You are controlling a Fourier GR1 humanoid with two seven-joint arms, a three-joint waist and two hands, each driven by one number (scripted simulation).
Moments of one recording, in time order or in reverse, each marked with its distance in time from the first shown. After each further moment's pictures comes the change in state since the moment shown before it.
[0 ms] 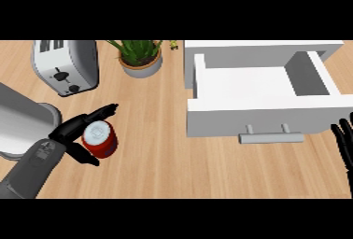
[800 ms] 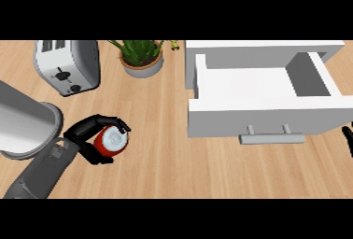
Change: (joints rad) left arm -0.006 -0.051 -0.065 -0.037 0.030 -0.010 -0.008; right arm 0.013 -0.013 -0.041 -0.040 -0.051 0.015 0.034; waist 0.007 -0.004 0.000
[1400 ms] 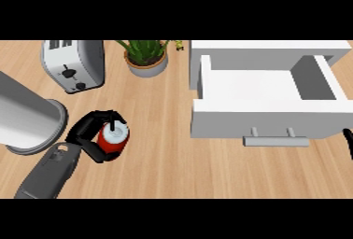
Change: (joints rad) left arm 0.037 -0.059 0.152 -0.011 0.216 0.107 0.134; right arm 0.014 0.026 0.001 0.002 0.022 -0.016 -0.020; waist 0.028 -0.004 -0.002
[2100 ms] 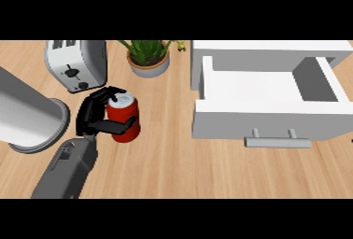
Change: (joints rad) left arm 0.090 -0.151 0.157 -0.420 0.196 0.491 0.344; right arm 0.067 0.016 -0.015 -0.059 -0.016 0.016 0.002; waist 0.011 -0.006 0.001
